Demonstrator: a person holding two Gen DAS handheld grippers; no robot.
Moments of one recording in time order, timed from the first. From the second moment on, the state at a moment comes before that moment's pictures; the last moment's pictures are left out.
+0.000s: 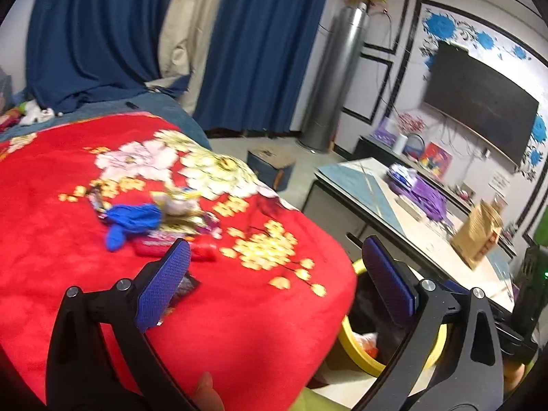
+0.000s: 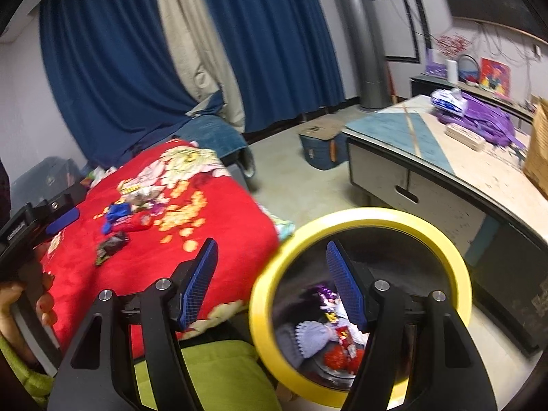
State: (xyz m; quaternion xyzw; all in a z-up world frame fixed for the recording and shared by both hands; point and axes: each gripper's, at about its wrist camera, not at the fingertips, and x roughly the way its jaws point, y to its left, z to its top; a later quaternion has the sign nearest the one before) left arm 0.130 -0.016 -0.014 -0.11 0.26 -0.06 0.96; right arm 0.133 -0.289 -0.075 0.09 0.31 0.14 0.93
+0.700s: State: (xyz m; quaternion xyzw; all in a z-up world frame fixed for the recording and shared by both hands) left arm 0.102 0.075 0.002 -0.16 0.21 0.03 0.96; right arm 0.152 -0.180 -0.026 0.04 0.29 0.24 0.92
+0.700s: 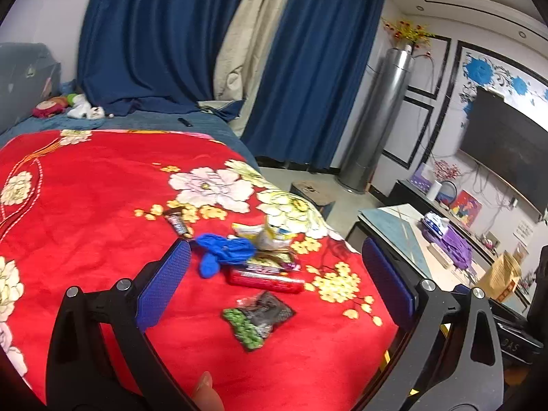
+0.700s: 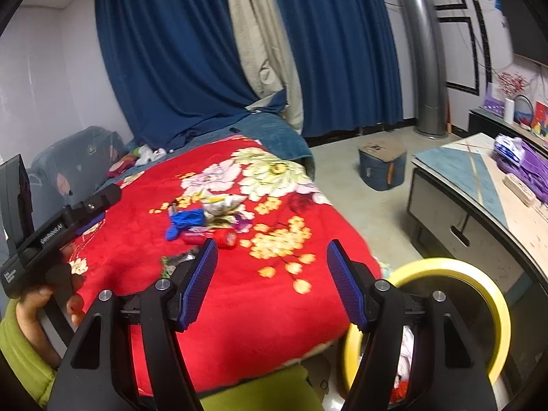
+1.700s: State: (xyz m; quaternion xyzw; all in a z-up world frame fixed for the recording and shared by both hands) left arm 0.141 0.159 -0.074 -0.29 0.31 0.01 0.91; right arm 0.247 -0.048 -0.058 0.00 0.36 0.29 0.88
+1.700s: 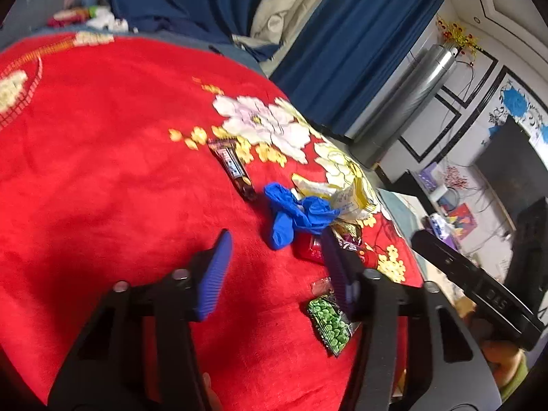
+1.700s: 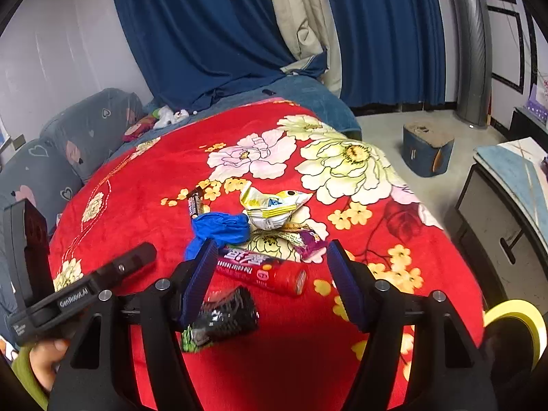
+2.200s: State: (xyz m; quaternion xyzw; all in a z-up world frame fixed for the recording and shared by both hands) left arm 0.167 0.160 -0.109 -0.35 0.35 -0.05 0.87; right arm 0.282 -0.006 -0.076 -0.01 0.38 0.30 0.87
